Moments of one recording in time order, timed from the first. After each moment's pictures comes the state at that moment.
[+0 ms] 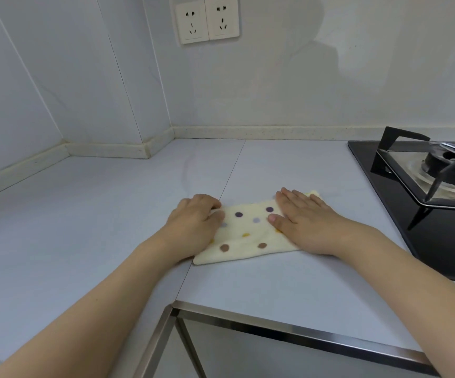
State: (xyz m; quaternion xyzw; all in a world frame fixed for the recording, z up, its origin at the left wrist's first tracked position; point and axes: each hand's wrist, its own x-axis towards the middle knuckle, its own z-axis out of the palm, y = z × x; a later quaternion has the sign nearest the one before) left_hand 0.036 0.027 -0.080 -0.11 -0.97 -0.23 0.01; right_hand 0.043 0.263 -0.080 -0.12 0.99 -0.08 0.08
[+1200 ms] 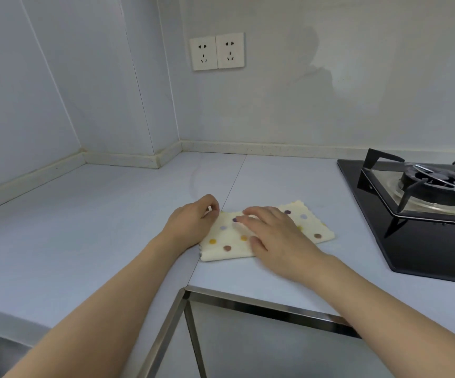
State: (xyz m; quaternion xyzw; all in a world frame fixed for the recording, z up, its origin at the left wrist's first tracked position) left_hand 0.035 0.012 -0.078 -0.10 -0.96 -0.25 0.08; right_hand 0.093 0.223 -0.079 -0.27 0.95 -0.15 -0.11
